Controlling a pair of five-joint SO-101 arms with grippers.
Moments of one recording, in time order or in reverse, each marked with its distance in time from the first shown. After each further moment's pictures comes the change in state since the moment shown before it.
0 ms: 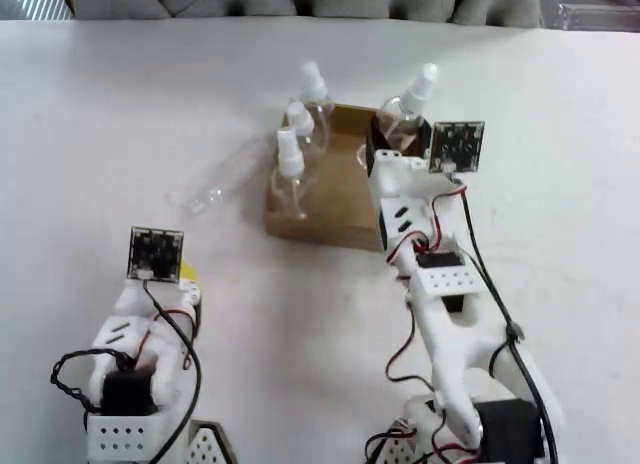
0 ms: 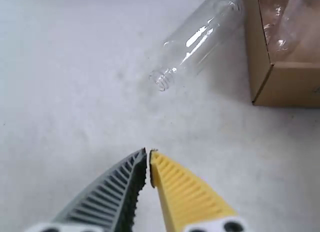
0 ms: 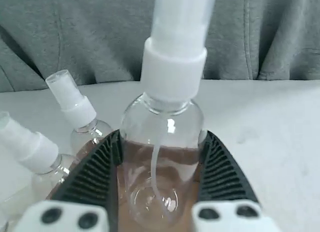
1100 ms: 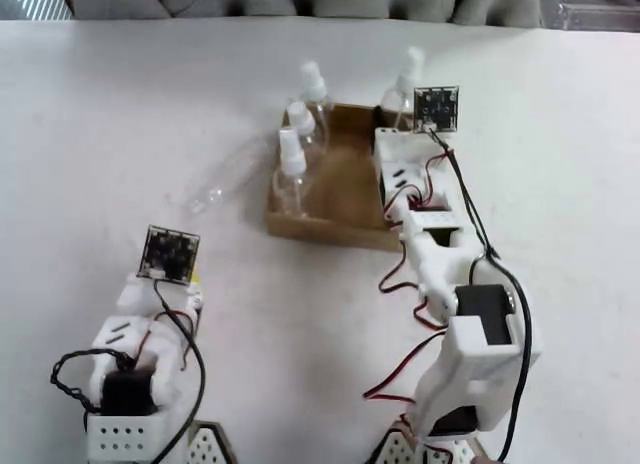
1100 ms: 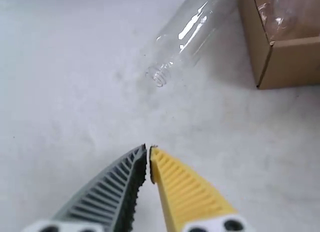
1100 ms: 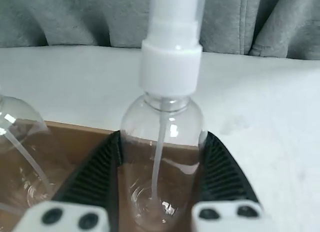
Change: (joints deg) left arm 0.0 0.0 0.0 0.0 -7.5; right arm 3.5 33.3 -22.7 -3.8 6.9
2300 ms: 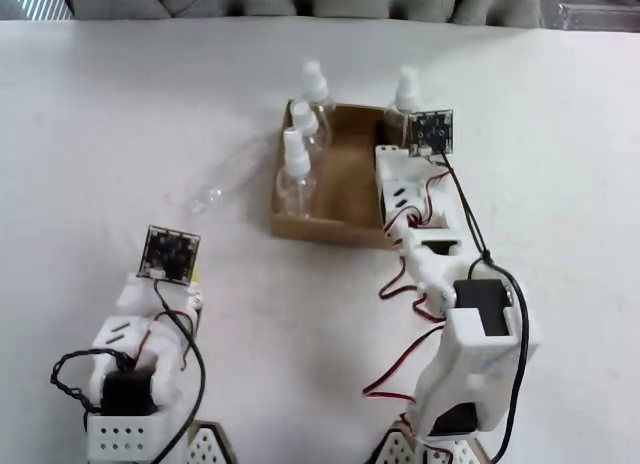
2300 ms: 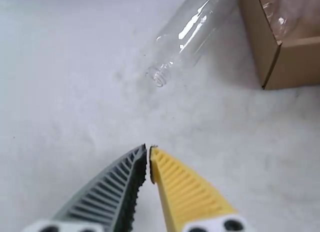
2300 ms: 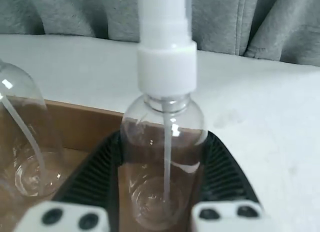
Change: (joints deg) left arm 0.0 0.0 0.0 0.0 -0.1; right arm 0.2 2.4 6.8 -11.2 3.8
